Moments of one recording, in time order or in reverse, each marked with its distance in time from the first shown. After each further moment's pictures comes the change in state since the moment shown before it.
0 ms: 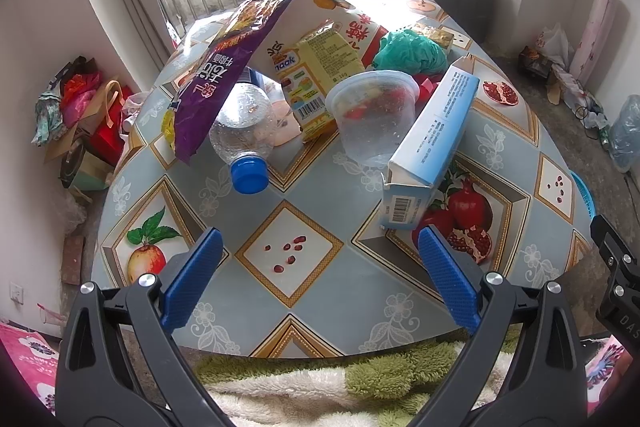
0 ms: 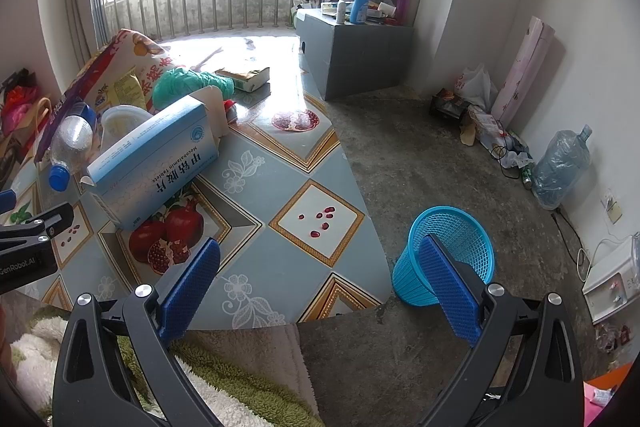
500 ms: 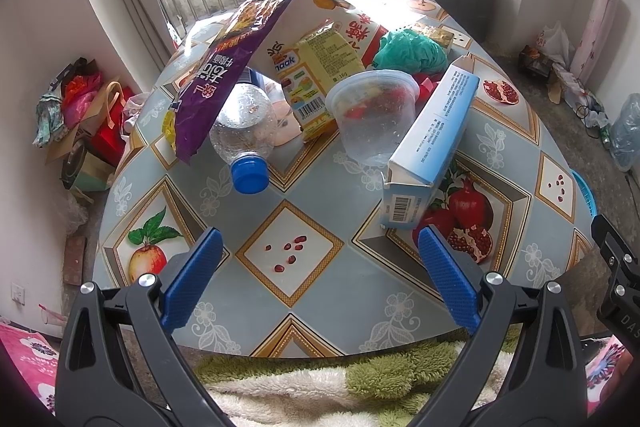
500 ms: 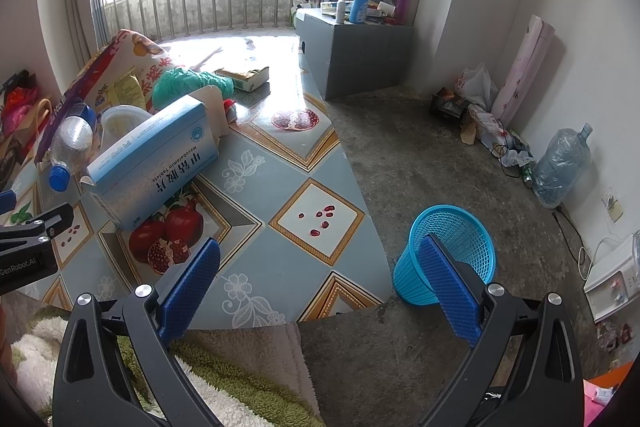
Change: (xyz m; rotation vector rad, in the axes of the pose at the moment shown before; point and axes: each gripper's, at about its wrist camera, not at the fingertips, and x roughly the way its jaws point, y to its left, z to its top) left arm 0.000 -0.001 0.000 0.001 0.000 0.002; right arm 0.000 0.000 0.000 0.000 0.000 0.001
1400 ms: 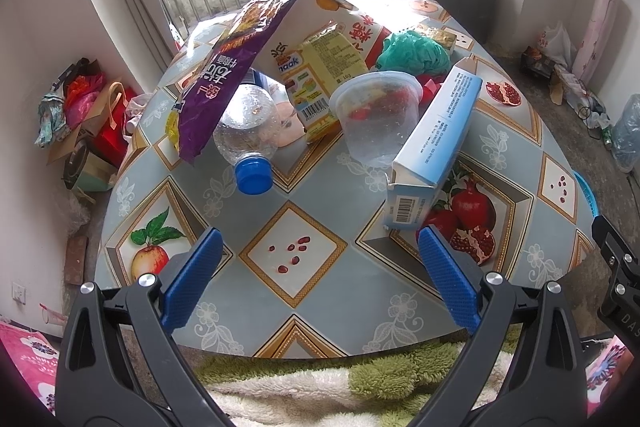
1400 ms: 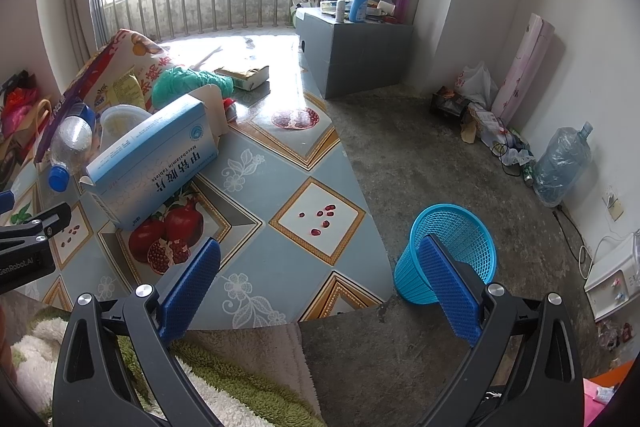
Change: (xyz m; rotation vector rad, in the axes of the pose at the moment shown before) left arm 0.002 0.003 0.000 0.002 -0.003 0.004; right arm 0.001 0.000 0.000 0.001 0.001 0.001
